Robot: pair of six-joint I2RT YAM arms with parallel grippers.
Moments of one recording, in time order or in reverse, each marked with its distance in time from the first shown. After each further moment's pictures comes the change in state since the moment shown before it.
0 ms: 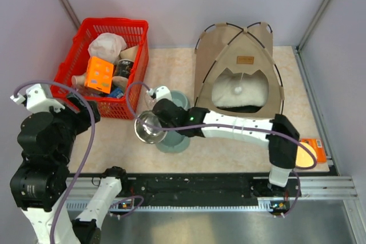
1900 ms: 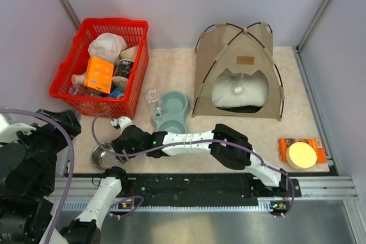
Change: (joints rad) left arm 0.000 -0.002 0.266 -0.114 -0.130 -0.068; right arm 0.132 0.436 0.235 0.301 -0.294 0.098
